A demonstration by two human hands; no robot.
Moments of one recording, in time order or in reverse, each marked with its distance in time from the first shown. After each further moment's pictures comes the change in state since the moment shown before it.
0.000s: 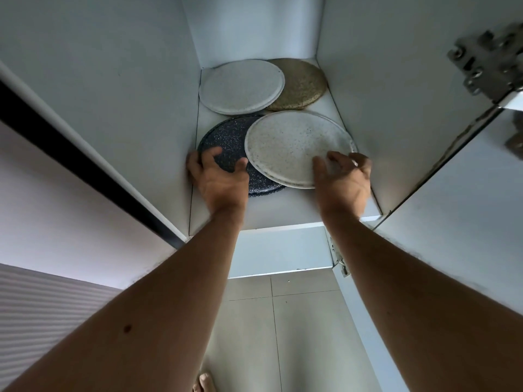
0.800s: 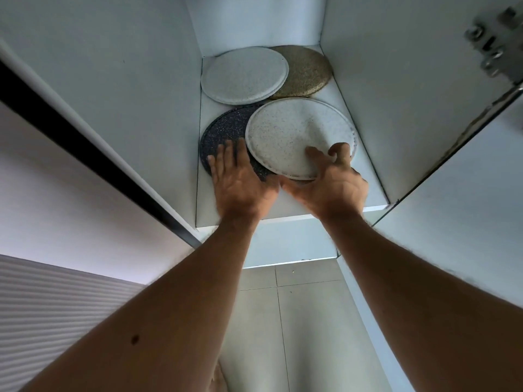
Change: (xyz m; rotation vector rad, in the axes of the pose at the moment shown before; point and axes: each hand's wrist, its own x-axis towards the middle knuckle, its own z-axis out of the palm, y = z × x) left_hand -0.027 0.007 -0.021 0.482 -0.380 0.382; right_hand -0.026 -0.006 -0.004 -0.444 -0.178 -0.325
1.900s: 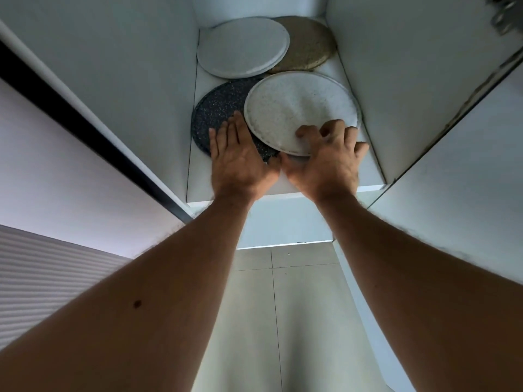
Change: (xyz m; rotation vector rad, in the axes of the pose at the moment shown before) left_hand -0.003 0.005 0.005 0.129 -0.050 0.076; right_hand 0.003 0.007 0.017 0.008 0.149 -0.156
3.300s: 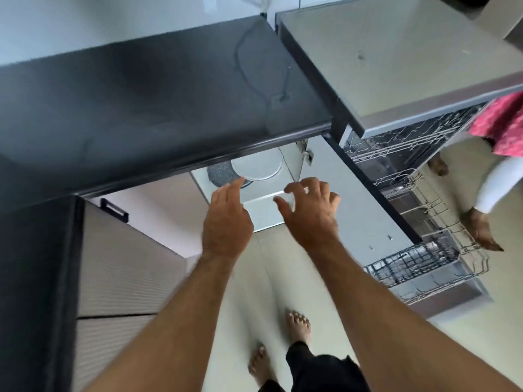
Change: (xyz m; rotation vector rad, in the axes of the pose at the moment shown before) left_hand -0.171 0.087 -0.444 -0.314 -0.077 0.146; right_hand -0.153 -0.147 -0.429 0.004 -0.143 0.204
